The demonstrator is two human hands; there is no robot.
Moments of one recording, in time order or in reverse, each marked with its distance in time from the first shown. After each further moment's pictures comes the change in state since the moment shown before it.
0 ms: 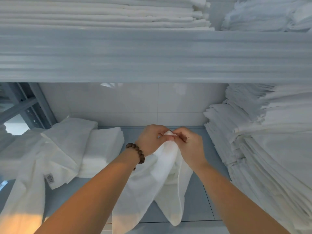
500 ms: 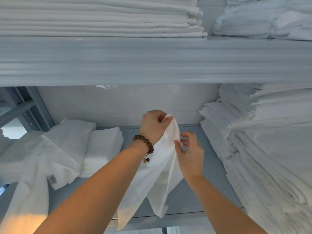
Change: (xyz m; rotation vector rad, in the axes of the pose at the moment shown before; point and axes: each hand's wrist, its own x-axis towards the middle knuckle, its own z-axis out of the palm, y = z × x) left_hand 0.011 0.031 -0.004 0.012 0.405 -0.053; right_hand -0.048 -0.001 0.011 -0.282 0.295 0.080
